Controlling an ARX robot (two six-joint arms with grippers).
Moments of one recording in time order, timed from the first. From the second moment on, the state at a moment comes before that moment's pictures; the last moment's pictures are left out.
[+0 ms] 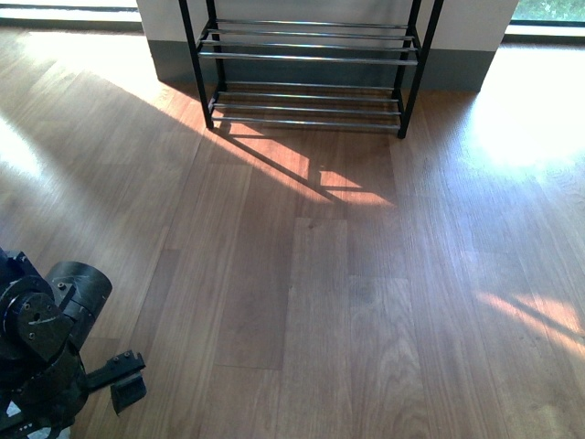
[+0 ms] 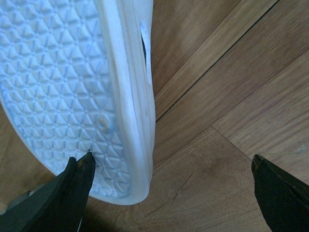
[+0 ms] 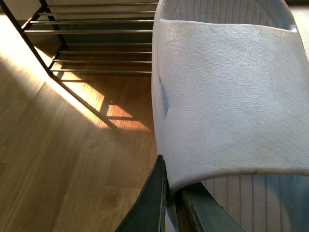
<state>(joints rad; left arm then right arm) -0.08 2.71 1.06 0.05 -0.16 -0.68 -0.02 1.57 0.45 0.81 -0.08 0.03</state>
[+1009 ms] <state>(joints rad) -0.06 2.75 1.13 0.00 -0.13 -0.76 -0.02 1.57 0.45 0.81 -0.08 0.03</state>
